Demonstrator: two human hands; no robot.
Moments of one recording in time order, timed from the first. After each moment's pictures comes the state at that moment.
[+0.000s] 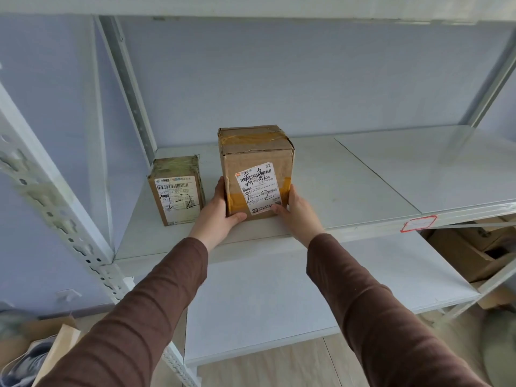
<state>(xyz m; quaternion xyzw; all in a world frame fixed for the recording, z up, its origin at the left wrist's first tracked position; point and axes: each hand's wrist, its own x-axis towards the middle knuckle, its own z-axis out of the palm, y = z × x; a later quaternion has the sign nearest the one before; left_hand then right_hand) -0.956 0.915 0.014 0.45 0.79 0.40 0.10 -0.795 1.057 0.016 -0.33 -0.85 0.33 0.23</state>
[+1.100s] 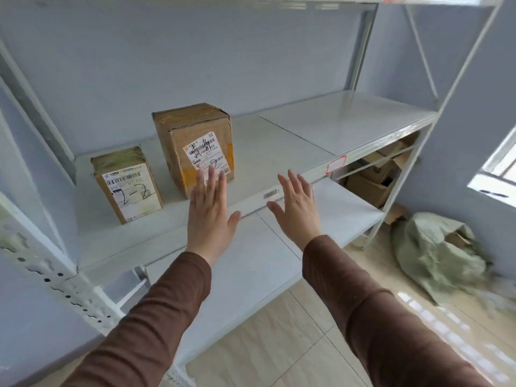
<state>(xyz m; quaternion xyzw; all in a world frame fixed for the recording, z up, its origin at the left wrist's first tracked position) -0.880 0.878 -0.007 0.64 0.72 0.22 -0.15 -0.687 0.954 0.001 -0.51 -0.81 0.09 0.28</state>
